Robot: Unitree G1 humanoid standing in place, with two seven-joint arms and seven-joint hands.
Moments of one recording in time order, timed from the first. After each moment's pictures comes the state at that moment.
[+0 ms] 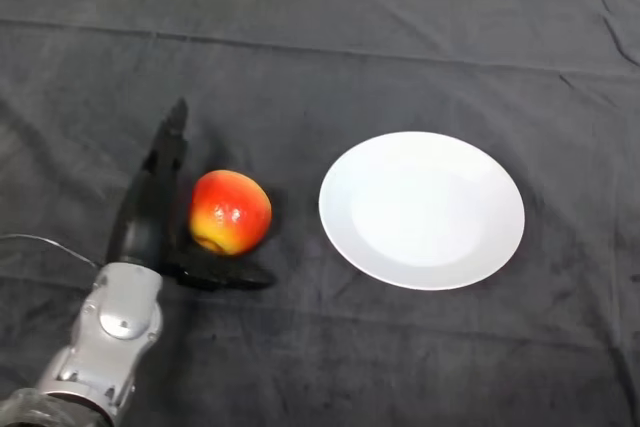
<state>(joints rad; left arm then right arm) -0.52 0.24 -0.22 0.88 0.14 -0.41 0.23 -0.56 -0.44 -0.80 1.19 0.80 0.40 0.61</state>
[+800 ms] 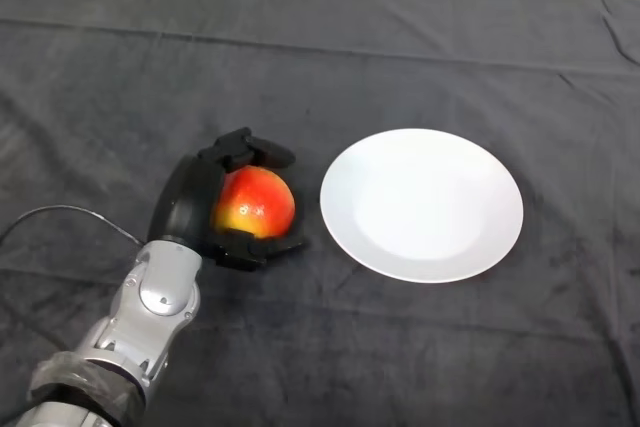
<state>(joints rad) -0.58 0.23 -0.30 0.88 0.13 -0.37 0.25 -0.56 -0.44 -0.80 1.19 0.80 0.40 0.61</state>
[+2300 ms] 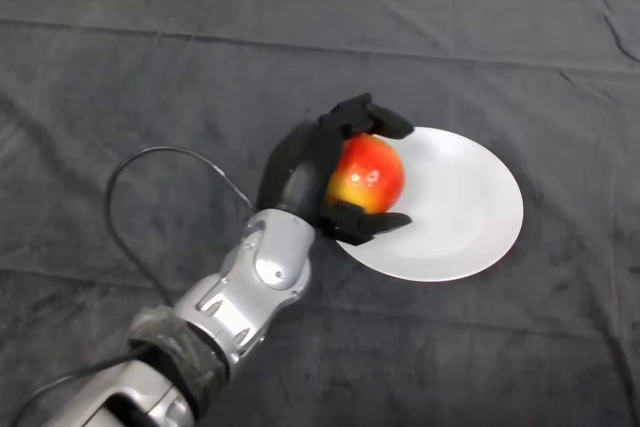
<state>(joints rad) -0.74 0.13 -0.75 0.81 -0.02 -0.28 0.44 -0.56 -0.44 -0.80 1.19 0.80 0.40 0.61</state>
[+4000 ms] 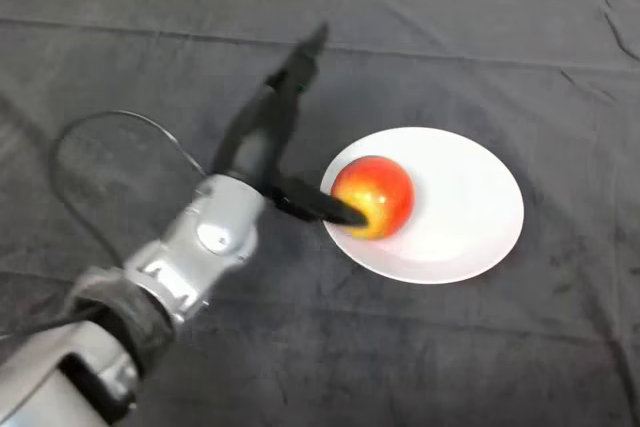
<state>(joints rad) -0.79 0.40 -0.64 0.73 -0.18 -0.42 0.38 -0.56 -0.44 -0.80 1.19 0.80 0.40 0.62</state>
